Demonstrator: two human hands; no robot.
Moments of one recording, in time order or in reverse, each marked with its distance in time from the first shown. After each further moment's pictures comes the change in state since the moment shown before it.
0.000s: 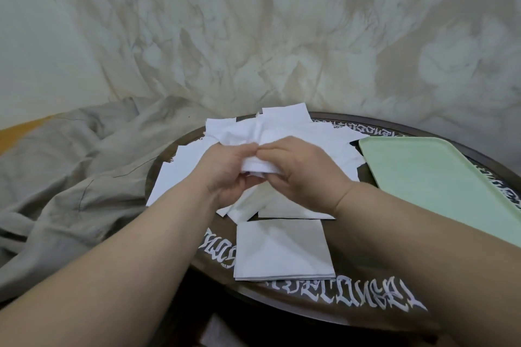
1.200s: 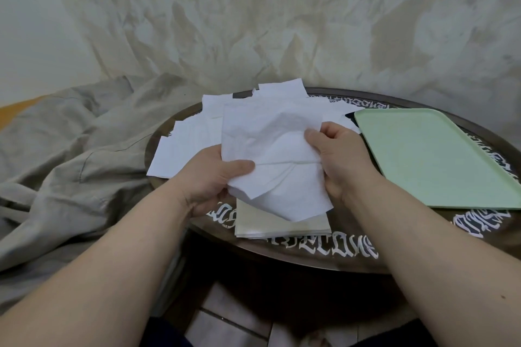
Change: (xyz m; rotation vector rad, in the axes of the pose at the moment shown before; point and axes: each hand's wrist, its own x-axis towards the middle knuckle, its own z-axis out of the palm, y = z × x) left_hand -0.036 -0.044 -0.046 0.257 -0.175 0.023; right_hand -0.042 -0.024 -0.010 1.163 0.392 1.238
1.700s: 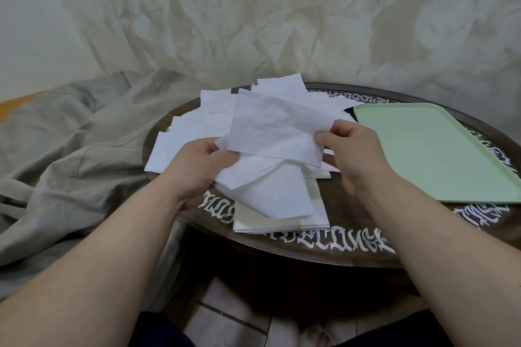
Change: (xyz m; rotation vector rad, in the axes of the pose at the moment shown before) left_hand 0.008 -0.008 -0.016 0.141 0.191 0.072; right_hand -0.001 -0.004 -0.020 -0.190 0.047 -0.098
